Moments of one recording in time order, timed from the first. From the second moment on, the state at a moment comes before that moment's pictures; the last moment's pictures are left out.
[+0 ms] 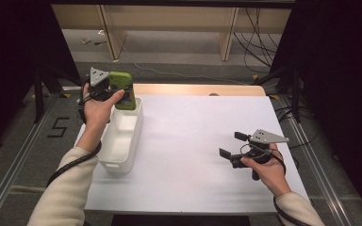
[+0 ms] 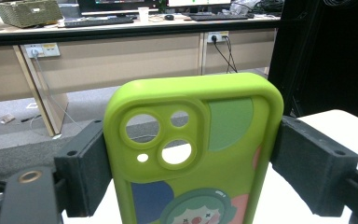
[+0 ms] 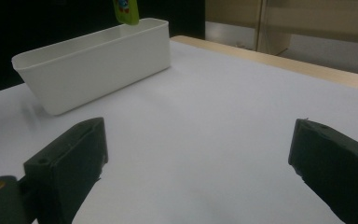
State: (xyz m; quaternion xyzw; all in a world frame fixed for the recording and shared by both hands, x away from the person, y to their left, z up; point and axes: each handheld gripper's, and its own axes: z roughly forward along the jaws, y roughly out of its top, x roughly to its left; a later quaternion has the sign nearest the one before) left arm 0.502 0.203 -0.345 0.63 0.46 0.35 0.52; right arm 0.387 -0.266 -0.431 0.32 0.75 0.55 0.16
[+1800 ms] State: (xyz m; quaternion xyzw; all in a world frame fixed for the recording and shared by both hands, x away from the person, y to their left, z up) left arm 0.515 0.204 -0.346 0.63 0.47 0.35 0.51; right arm 0.387 -0.265 -0.432 0.32 0.75 0.55 0.16
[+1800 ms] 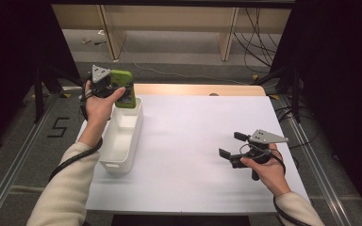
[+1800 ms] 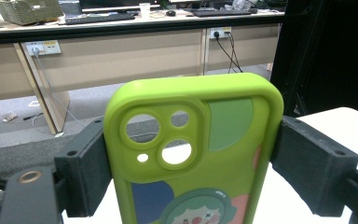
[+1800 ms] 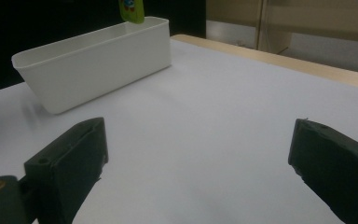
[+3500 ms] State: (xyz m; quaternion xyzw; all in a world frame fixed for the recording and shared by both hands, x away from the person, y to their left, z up) left arm 0.527 0.203 -0.351 0.63 0.47 0.35 0.50; right arm 0.387 -0.265 -0.432 0.32 0.75 0.55 0.16
